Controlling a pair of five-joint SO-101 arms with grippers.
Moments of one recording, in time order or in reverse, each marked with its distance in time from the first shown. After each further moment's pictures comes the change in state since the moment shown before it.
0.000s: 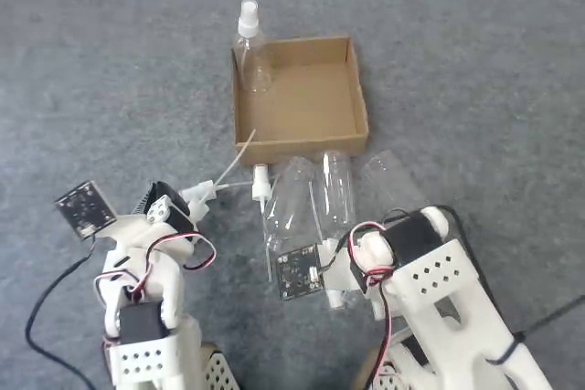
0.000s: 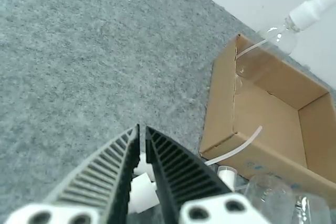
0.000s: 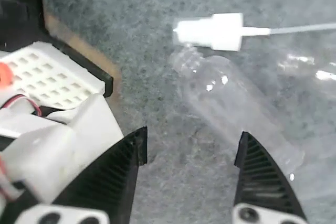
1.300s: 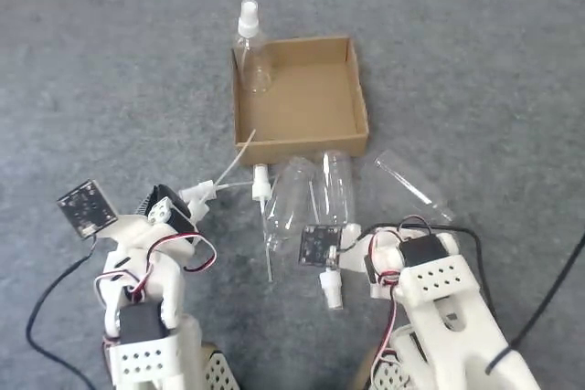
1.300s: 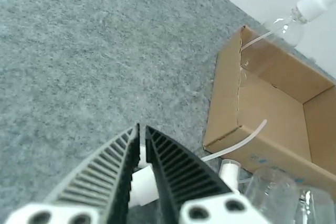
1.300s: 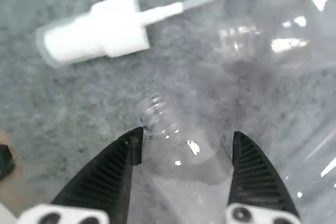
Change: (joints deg) left arm 0.0 0.0 0.0 1.6 -0.1; right arm 12.0 -0.2 22.5 -34.7 -6.5
